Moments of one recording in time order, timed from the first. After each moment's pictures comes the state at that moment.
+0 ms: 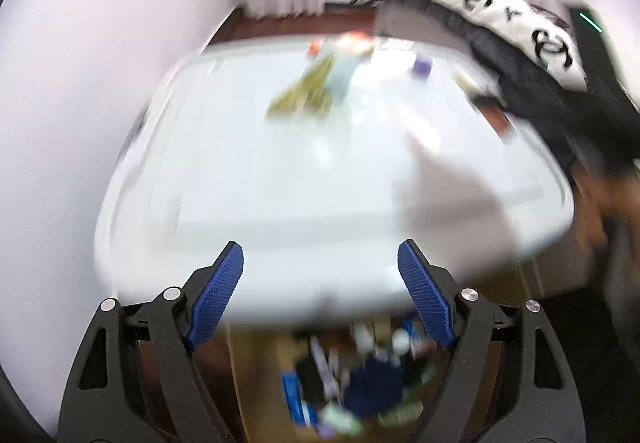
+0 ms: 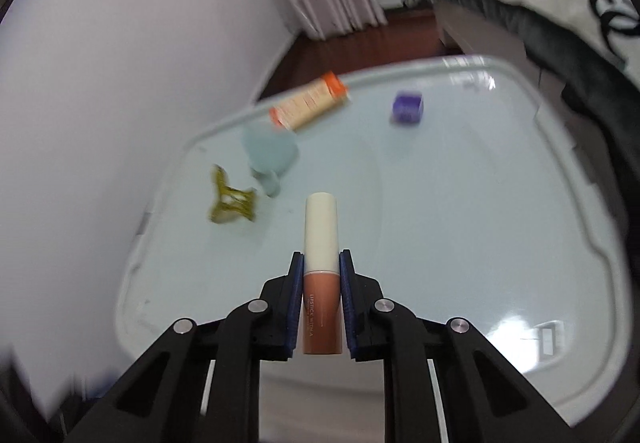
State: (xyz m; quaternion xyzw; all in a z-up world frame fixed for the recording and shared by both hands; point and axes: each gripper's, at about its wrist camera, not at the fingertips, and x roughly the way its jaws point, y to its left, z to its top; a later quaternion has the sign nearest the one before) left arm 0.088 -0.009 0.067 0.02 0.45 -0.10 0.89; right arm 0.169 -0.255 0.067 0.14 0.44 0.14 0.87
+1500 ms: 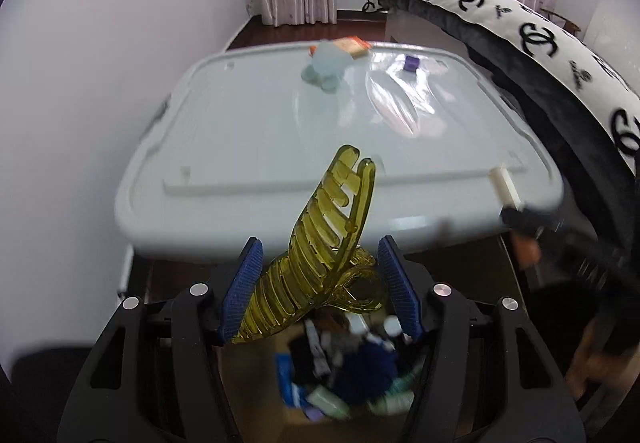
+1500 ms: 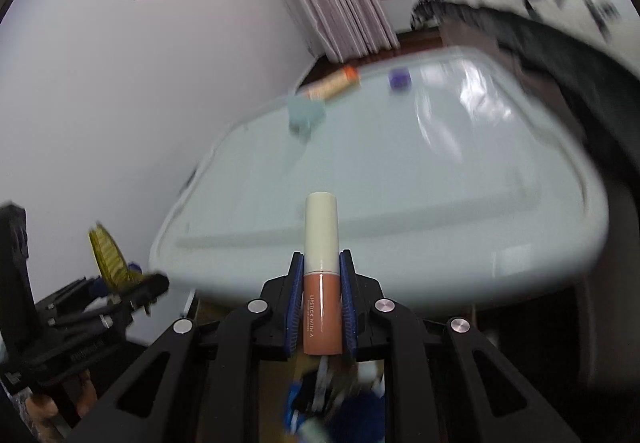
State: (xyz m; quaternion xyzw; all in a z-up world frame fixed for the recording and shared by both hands) left arm -0.009 -0.039 0.062 0.01 0.44 -0.05 0.89; right arm -0.003 -0.257 0.031 0.16 0.43 0.16 0.87
